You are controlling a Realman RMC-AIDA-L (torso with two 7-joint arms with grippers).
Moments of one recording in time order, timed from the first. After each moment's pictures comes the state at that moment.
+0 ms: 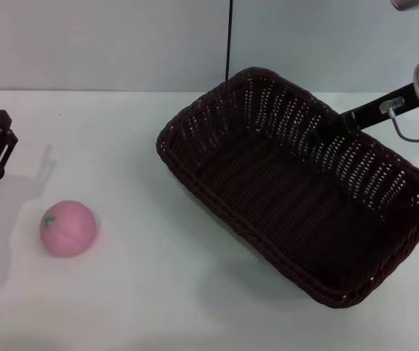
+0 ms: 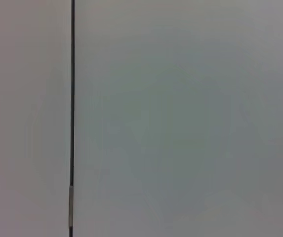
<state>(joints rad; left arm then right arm) -0.26 -2.07 -0.22 -0.18 1.68 1.46 -0.08 0.83 2.05 -0.94 -0.84 -2.55 -1.34 2.42</state>
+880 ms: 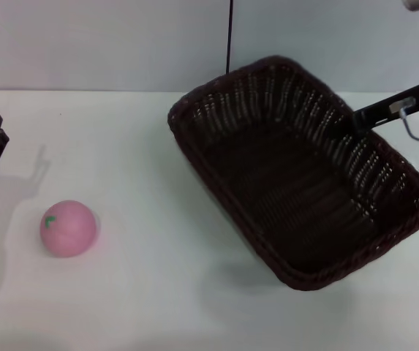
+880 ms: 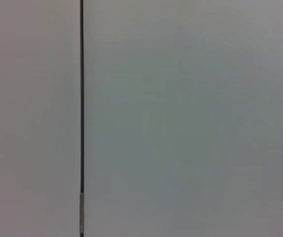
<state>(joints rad) -0.25 -2.07 -0.23 -0.17 1.68 1.48 -0.08 0.77 2.07 -0.95 -0.95 -2.55 -1.37 2.41</state>
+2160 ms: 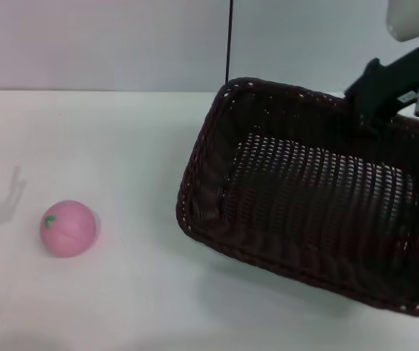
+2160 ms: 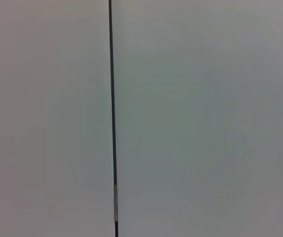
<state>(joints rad) -0.17 -2.07 -0.23 -0.16 1.68 1.54 -0.08 0.80 2.06 -1.07 -1.18 -2.56 -1.59 1.88</state>
